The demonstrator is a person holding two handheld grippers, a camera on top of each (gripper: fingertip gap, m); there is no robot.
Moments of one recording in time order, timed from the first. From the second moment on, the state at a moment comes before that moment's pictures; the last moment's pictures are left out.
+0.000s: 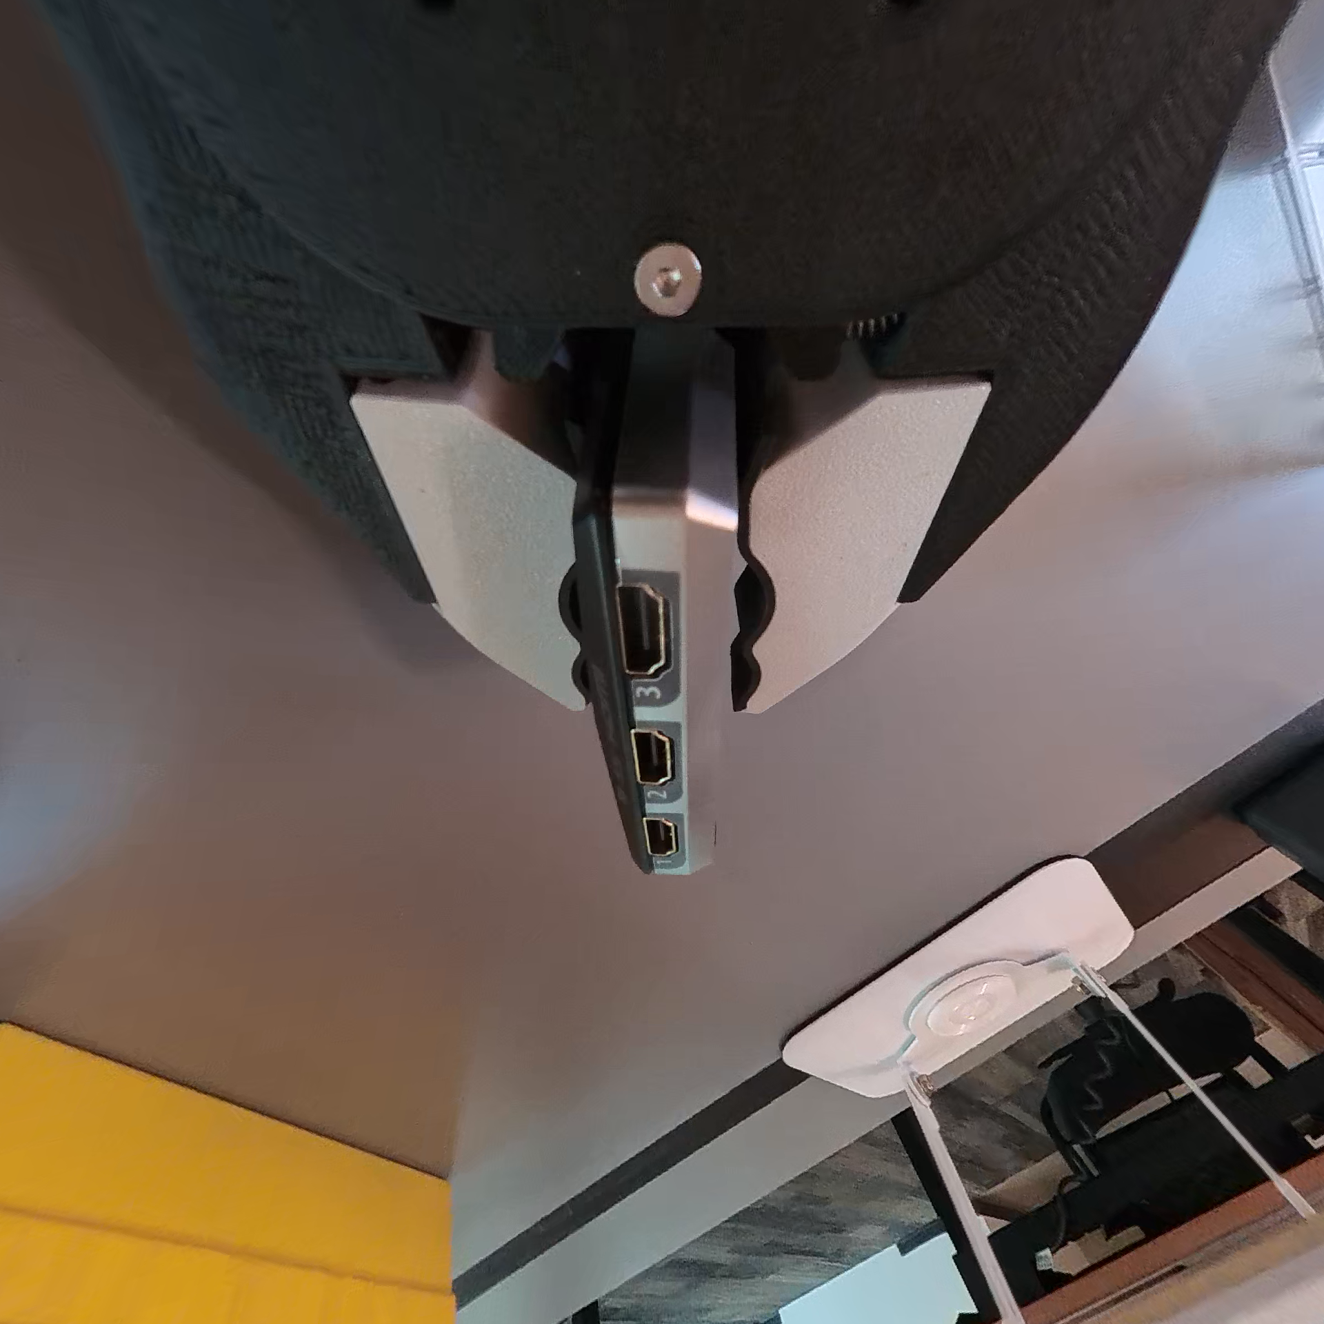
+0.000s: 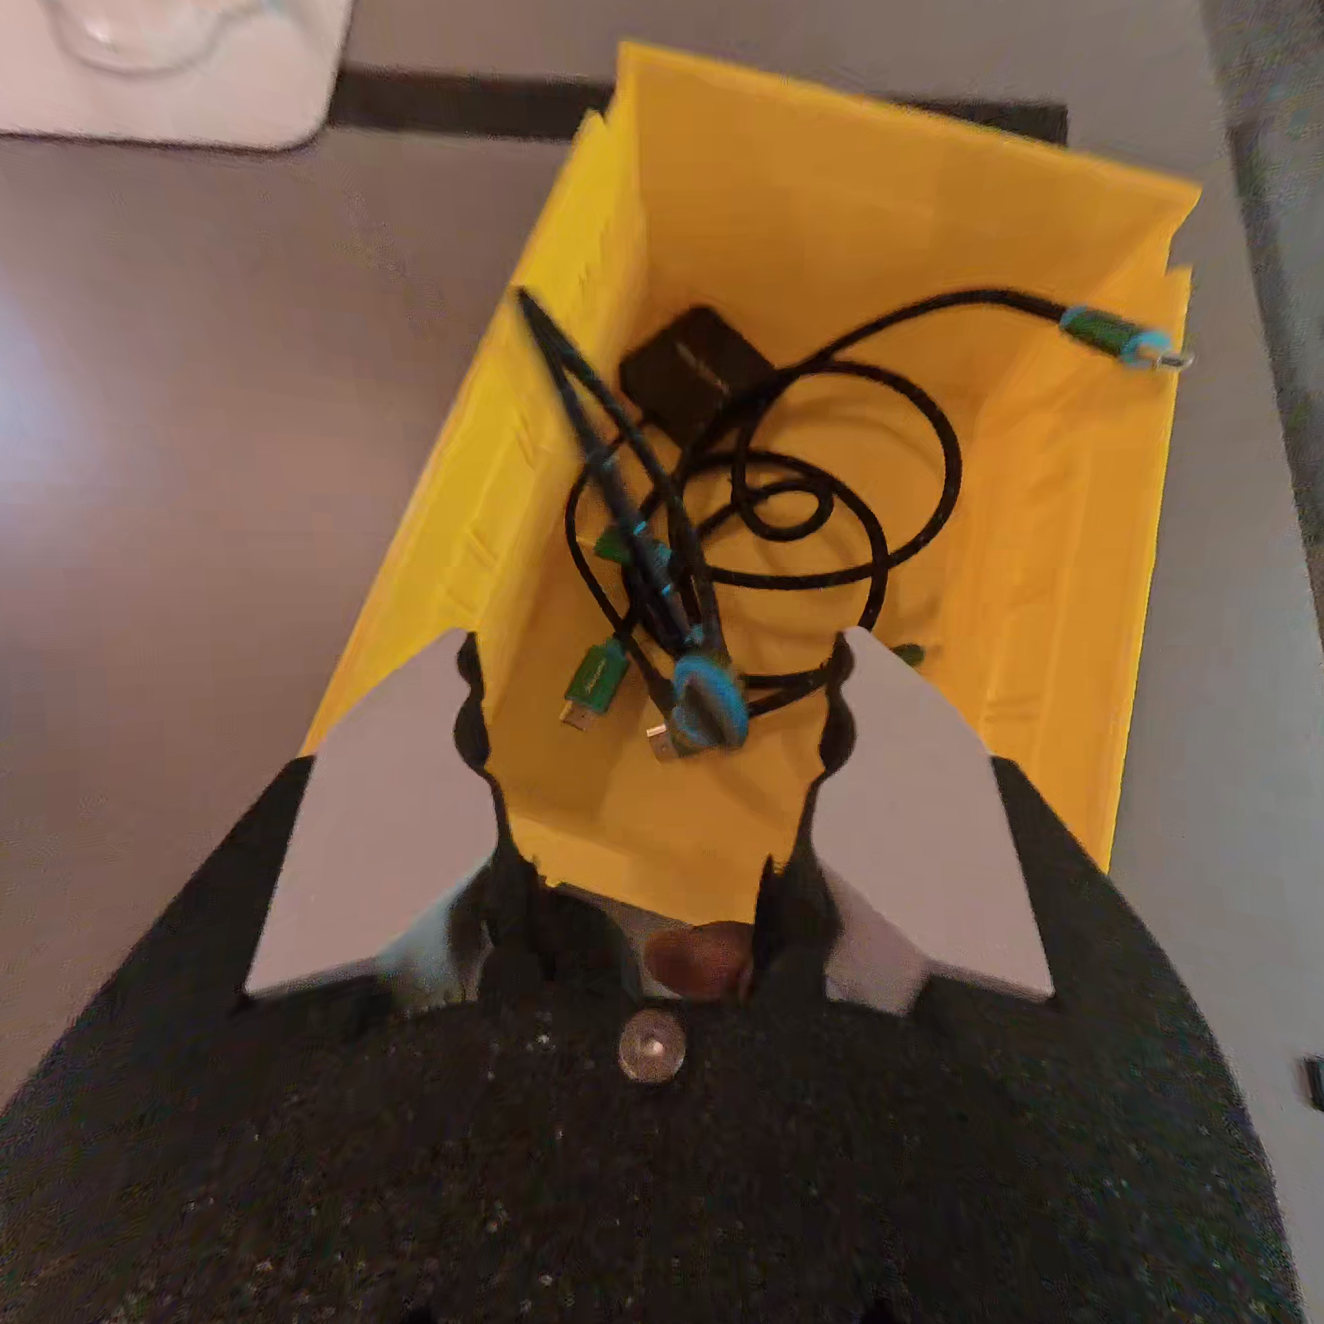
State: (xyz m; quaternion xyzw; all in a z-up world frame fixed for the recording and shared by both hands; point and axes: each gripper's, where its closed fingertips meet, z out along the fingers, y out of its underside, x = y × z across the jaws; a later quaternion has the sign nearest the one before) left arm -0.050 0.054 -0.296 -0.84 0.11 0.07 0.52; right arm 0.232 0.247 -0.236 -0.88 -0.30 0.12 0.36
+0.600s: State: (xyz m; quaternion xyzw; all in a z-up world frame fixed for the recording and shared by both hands) left arm -0.083 0.015 -0.169 -0.55 -0.08 -0.20 0.80; right arm -0.029 0.008 -0.237 -0.44 -0.72 0.43 0.33
